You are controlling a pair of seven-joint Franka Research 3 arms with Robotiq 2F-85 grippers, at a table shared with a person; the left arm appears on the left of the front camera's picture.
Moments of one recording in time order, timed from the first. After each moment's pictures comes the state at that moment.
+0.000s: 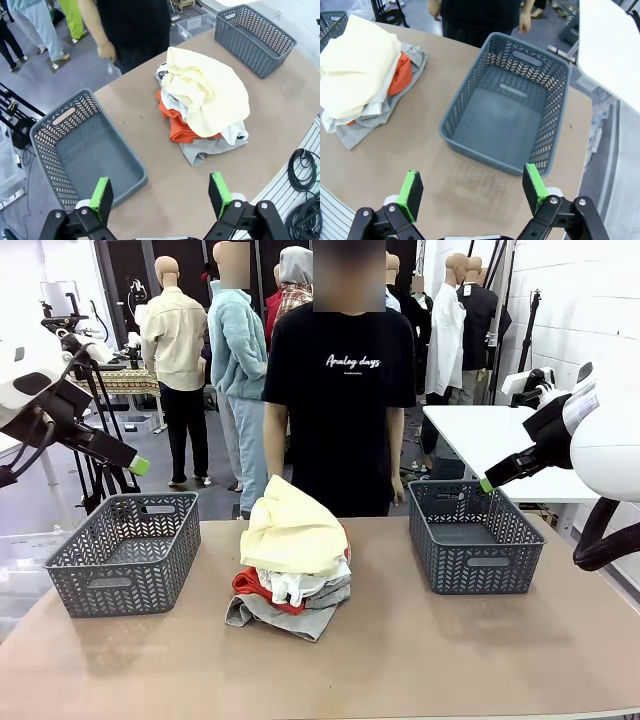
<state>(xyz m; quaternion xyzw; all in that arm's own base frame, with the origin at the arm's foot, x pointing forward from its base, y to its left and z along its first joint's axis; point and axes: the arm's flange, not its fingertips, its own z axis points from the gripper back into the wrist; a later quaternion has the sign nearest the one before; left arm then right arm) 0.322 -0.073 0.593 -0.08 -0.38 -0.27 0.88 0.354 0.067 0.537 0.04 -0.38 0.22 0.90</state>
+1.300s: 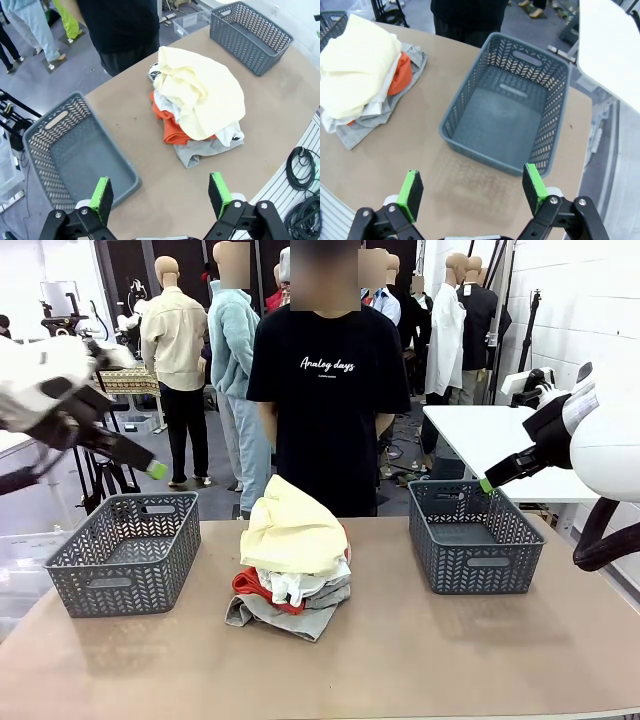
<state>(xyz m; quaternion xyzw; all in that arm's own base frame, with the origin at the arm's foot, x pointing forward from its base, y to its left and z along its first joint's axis) 0.334 -0.106 0.585 -0.08 -0.36 -0.29 0.88 0.354 0.067 0.537 0.04 -0.38 0.22 0.90</state>
